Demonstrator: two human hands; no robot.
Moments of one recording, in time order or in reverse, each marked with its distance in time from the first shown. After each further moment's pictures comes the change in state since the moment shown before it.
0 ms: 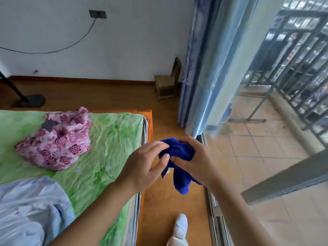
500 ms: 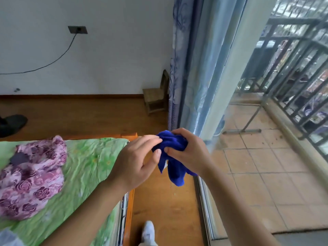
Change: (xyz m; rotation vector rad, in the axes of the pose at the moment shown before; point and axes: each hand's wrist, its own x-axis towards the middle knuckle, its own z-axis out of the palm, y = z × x) left_hand 0.218 -0.021 0.025 0.092 0.078 0.114; right_hand 0.198 0.036 -0.105 -0.032 0.044 -0.008
